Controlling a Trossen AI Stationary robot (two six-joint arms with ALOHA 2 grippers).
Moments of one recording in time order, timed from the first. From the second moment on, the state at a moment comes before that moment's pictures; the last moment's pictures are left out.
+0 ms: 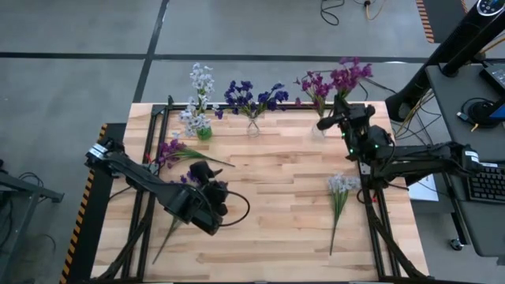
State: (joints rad) left arm -0.54 1.60 1.31 -1.10 -0.98 -0.64; right arm -0.25 0.88 0.37 0.95 0.99 -0.33
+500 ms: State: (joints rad) left arm -0.54 1.58 1.31 -1.14 -0.98 -0.66; right arm -0.31 0.89 0.37 0.92 0.99 -0.25
